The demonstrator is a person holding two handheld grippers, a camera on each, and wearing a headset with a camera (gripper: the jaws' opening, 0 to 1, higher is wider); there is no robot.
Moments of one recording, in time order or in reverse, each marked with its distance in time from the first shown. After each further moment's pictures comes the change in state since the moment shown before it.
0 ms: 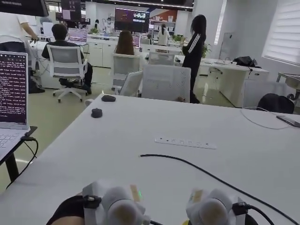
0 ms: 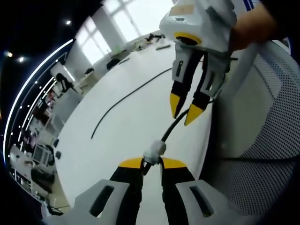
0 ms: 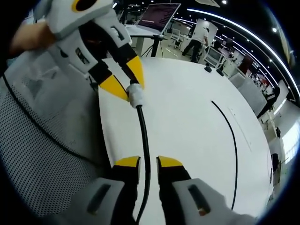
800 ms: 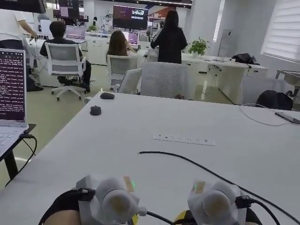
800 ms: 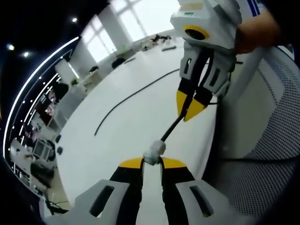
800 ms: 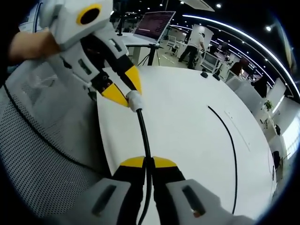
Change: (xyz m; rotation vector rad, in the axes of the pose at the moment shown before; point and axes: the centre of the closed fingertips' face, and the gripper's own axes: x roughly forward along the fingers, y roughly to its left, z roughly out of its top) left arm -0.003 0.010 -0.004 -0.041 0.001 0.035; right arm -0.004 -0.007 0.006 0.040 -0.043 -0.024
